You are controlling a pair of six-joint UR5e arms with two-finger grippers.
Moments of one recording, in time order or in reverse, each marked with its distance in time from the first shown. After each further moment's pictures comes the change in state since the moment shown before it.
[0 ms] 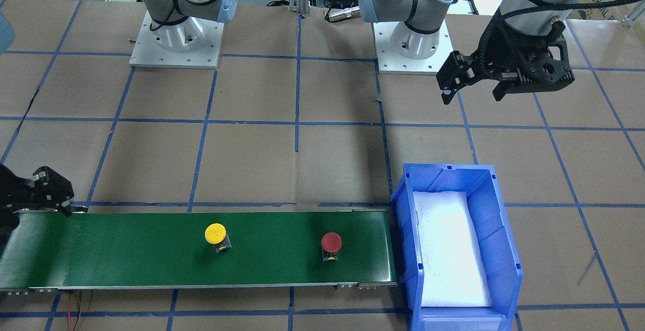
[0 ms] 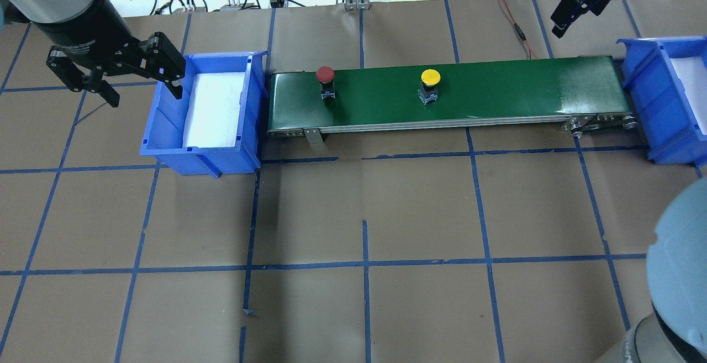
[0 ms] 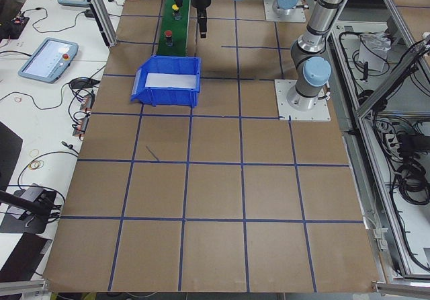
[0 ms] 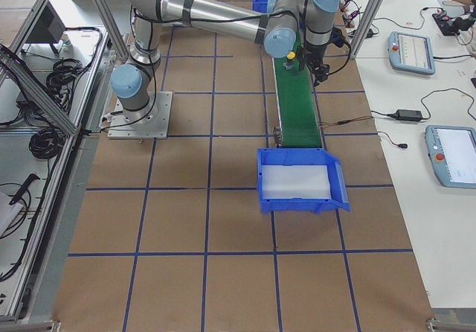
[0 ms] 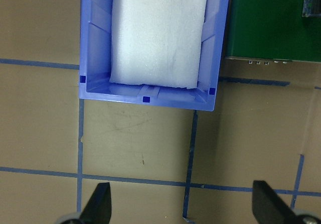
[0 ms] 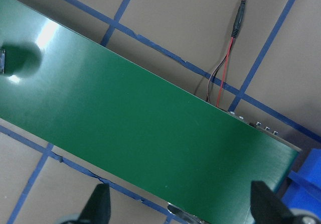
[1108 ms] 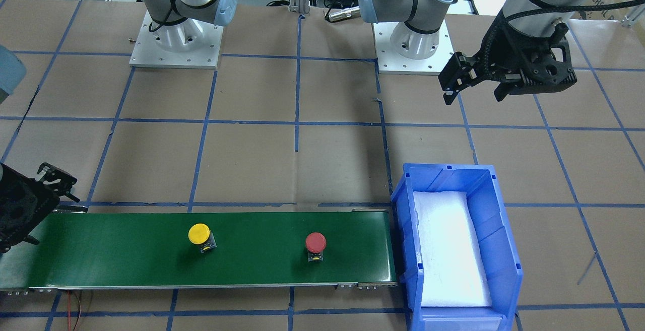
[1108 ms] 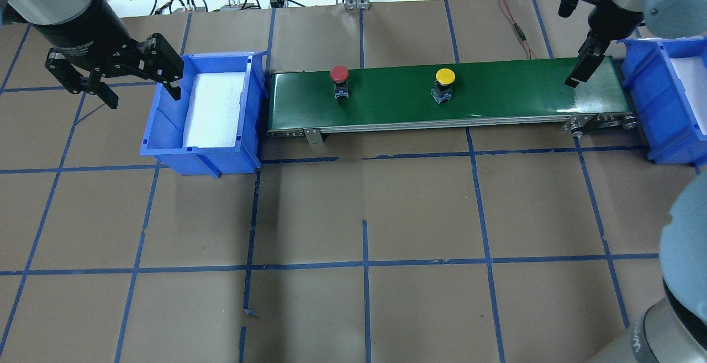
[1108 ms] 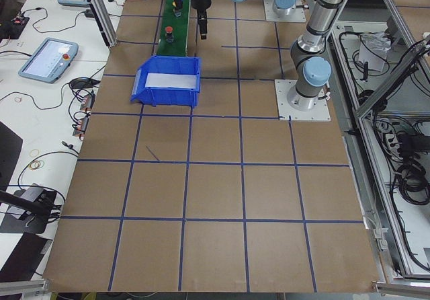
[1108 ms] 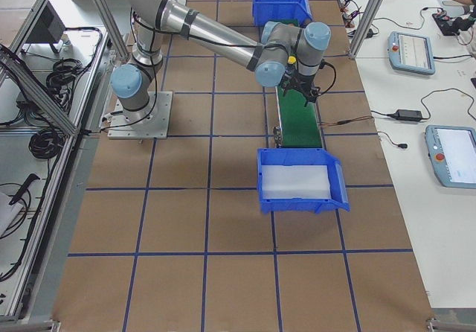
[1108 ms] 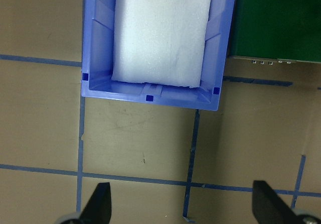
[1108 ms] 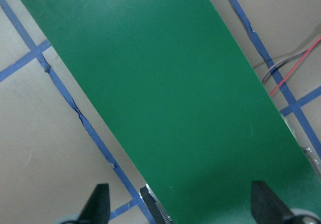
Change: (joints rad) left arm 0.008 0.000 -0.003 0.000 -0.003 0.000; right arm -0.057 0.005 0.177 -0.111 0.025 -0.531
